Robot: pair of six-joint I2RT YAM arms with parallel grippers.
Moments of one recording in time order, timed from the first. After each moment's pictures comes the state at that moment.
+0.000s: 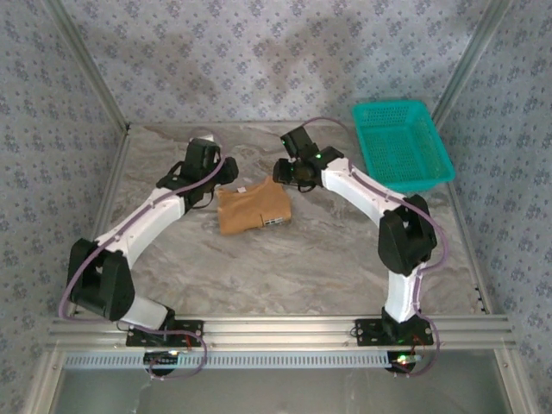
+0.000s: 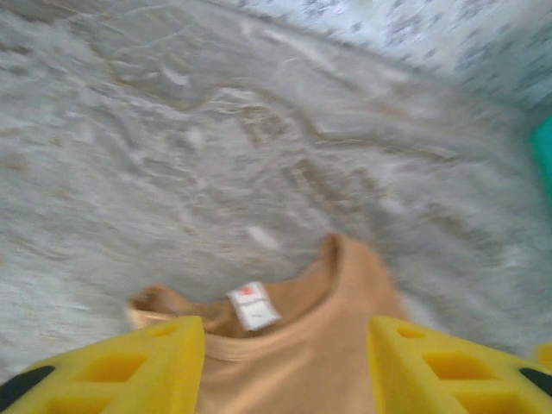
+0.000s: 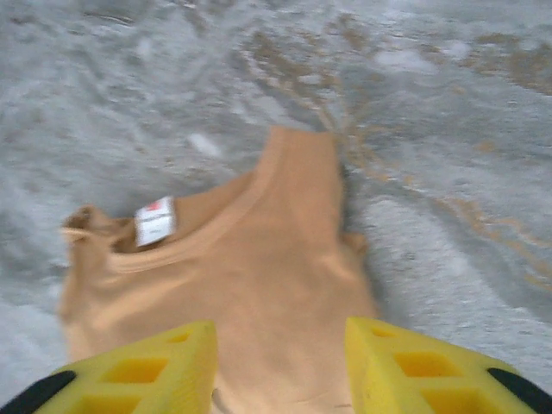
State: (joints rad) left arm -0.43 1.45 1.12 -0.30 -0.09 -0.59; right arm 0.62 1.88 1.62 -0.64 -0.01 0.64
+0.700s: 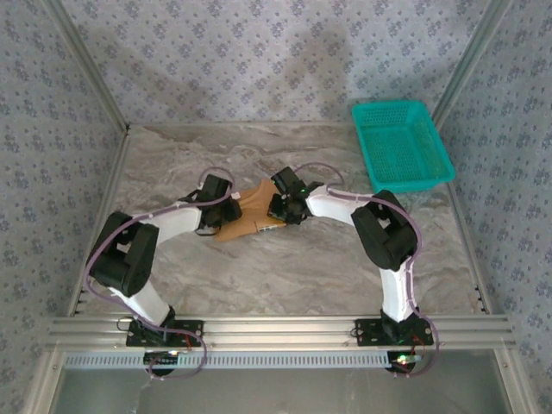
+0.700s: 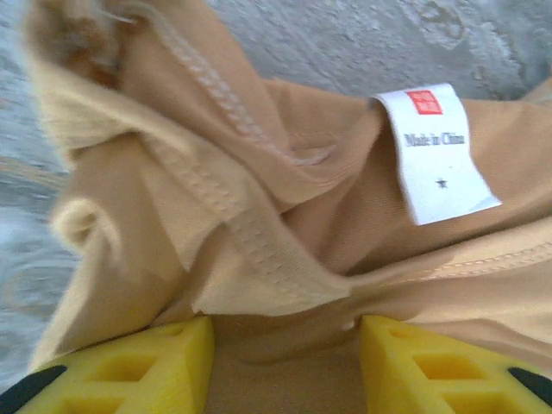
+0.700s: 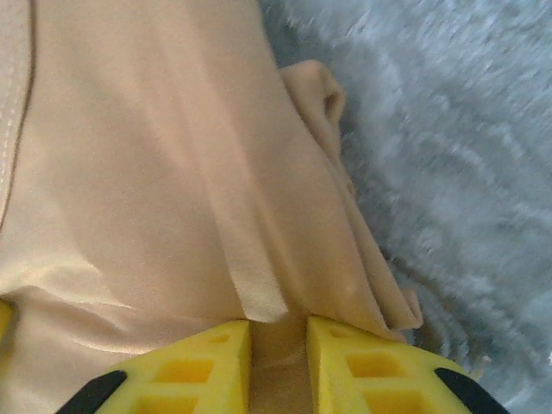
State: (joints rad) left arm -0.44 1.64 0.88 -0.26 -0.05 -0.73; right arm 0.70 1.98 1.31 -0.37 -0.11 0.93
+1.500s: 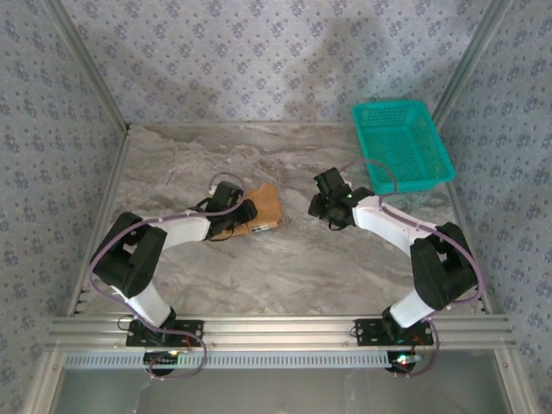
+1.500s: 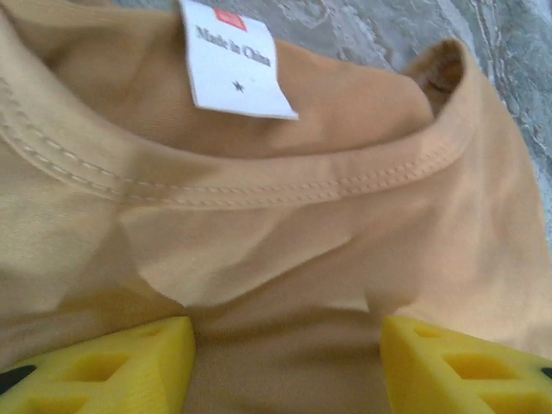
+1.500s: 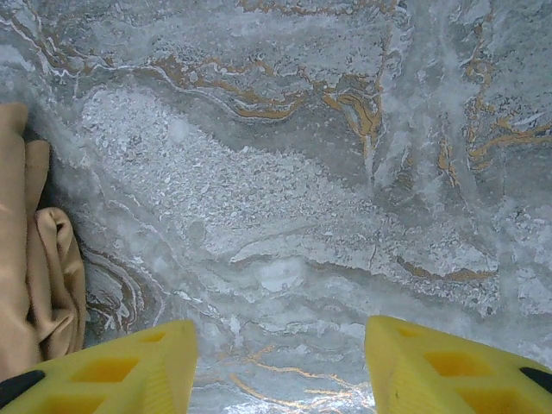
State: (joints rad) left arm -0.52 1.67 0.81 0.01 -0.02 -0.83; right arm 0.53 1.55 1.01 -0.51 0.13 0.81
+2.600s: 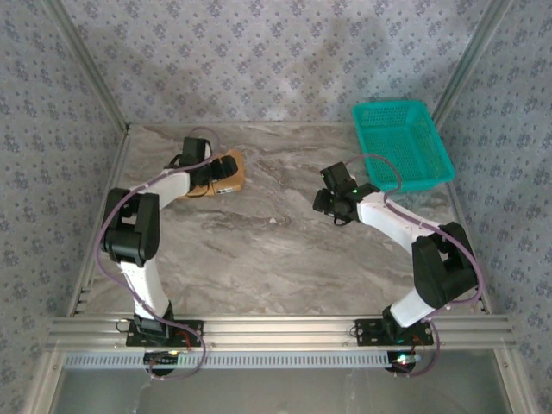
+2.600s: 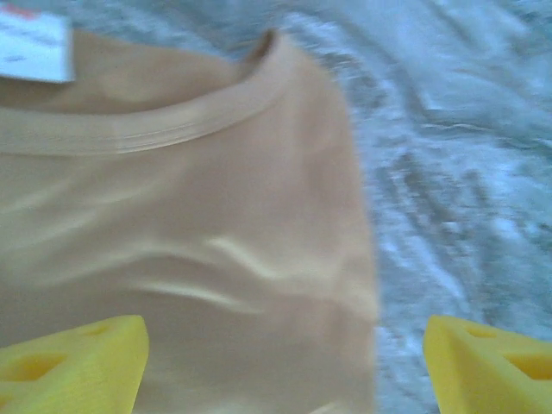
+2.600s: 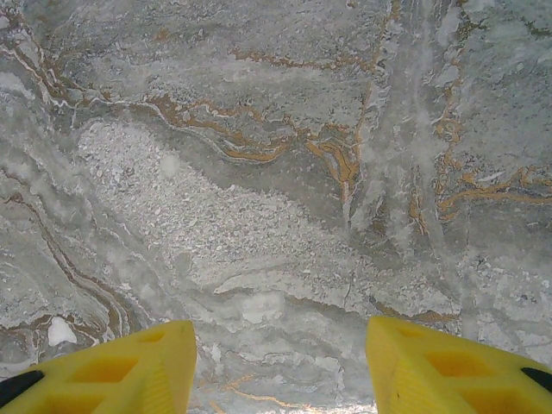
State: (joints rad) left arm -0.23 1.89 1.25 -0.13 0.19 -0.54; right arm 0.48 1.55 1.03 -0.52 0.12 0.72
